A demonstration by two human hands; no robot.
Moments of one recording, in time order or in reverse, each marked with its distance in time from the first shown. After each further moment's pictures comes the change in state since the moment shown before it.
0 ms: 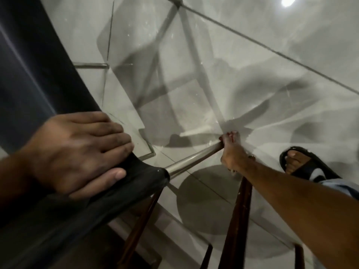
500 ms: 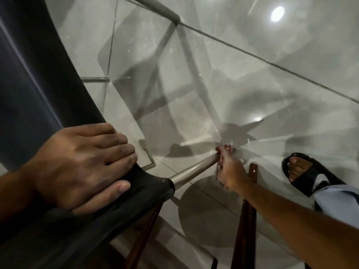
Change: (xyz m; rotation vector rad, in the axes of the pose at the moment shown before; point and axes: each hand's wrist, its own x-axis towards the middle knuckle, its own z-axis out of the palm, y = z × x) left_hand 0.004 -0.005 0.000 0.059 0.350 0.161; right_hand -0.030 -0.004 0.018 0.176 0.092 -0.071
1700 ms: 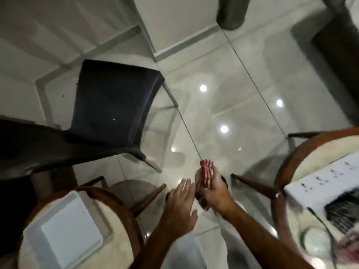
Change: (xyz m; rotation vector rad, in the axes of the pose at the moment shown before) left_hand 0.108 0.365 -0.236 -0.803 0.619 -0.996; right_hand -0.398 -0.235 -0.374 -0.125 -0.074 -0.151
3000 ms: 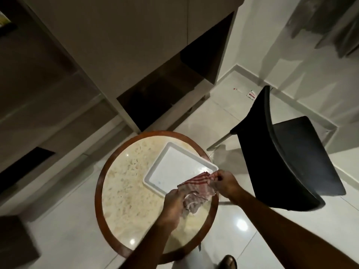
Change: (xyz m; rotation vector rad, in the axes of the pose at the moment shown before) left_hand -0.307 -0.232 -0.046 -2.193 1.084 -1.227; right_hand -0.057 -0.127 0.456 -1.004 -0.627 -0.324
